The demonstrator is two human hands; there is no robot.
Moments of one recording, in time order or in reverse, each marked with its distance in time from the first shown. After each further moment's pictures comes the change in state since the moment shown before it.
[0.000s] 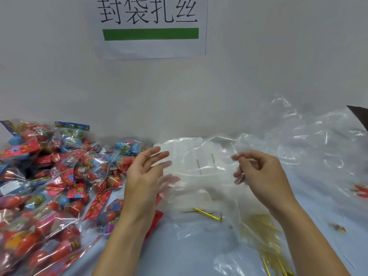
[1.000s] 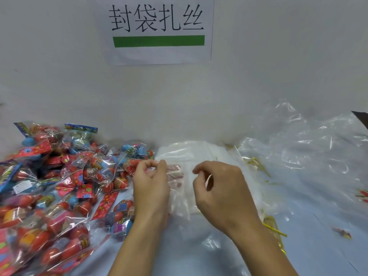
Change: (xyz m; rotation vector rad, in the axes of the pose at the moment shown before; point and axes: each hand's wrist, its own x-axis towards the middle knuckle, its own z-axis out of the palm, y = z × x) left_hand -0.005 -0.004 0.012 0.132 0.234 0.030; right_hand -0.044 -0.031 0.062 -0.431 -0.078 -0.474
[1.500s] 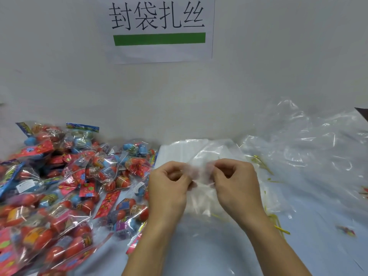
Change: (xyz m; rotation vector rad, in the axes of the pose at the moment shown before) left_hand -0.011 -0.008 0.006 0.183 -0.248 0.150; right_hand 0.009 0.016 0.002 0.424 0.102 0.341
